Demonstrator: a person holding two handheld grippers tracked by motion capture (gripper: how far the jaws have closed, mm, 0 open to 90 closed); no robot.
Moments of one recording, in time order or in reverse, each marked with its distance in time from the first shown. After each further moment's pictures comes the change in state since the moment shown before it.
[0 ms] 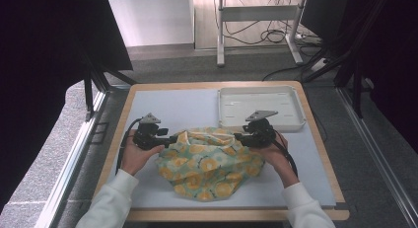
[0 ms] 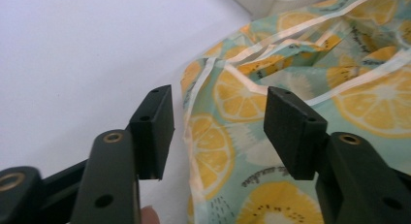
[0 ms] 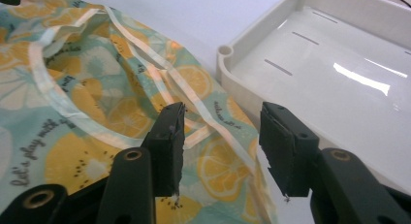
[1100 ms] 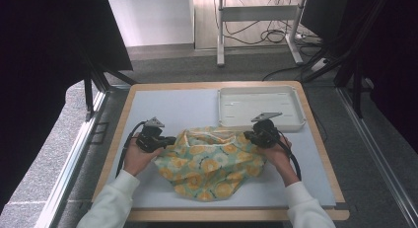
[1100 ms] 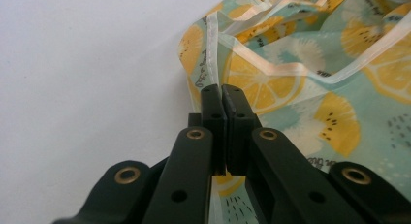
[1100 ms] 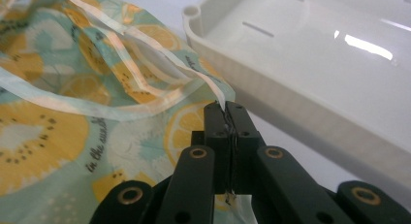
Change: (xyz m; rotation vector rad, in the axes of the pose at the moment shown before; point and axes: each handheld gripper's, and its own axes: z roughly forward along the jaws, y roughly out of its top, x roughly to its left) left arm 0.000 -0.008 0.007 0.038 -0.055 0.028; right arm -0.022 -0.020 0.013 0.042 -0.008 0.080
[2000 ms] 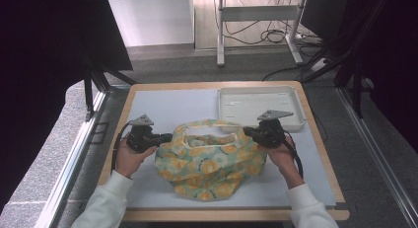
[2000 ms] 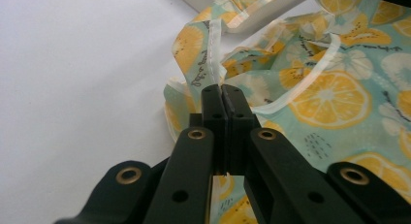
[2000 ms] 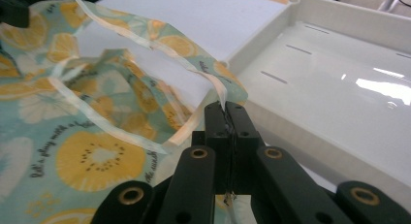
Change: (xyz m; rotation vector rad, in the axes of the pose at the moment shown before) left arm -0.009 0.000 -0.037 -0.130 -0.079 -0.018; right arm 0.011 0.008 -0.037 -0.152 0.084 0.010
